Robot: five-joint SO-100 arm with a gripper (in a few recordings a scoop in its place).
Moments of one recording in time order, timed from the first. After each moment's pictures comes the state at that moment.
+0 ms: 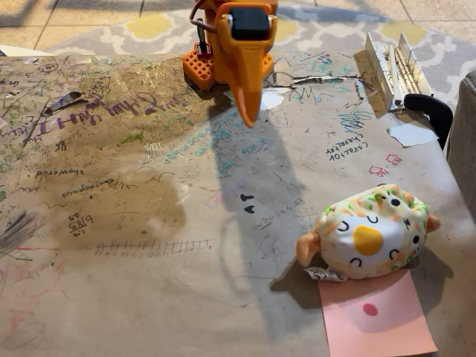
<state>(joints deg) -5.4 192.7 179.8 46.8 -1.9</state>
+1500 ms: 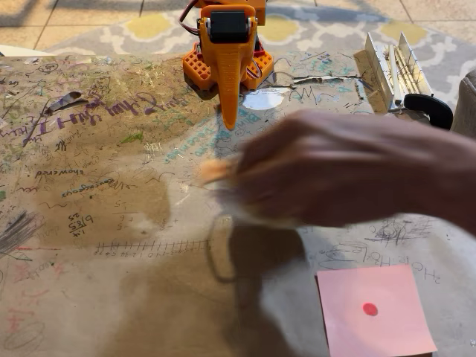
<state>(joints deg) -1.2 192.7 179.8 46.8 1.7</state>
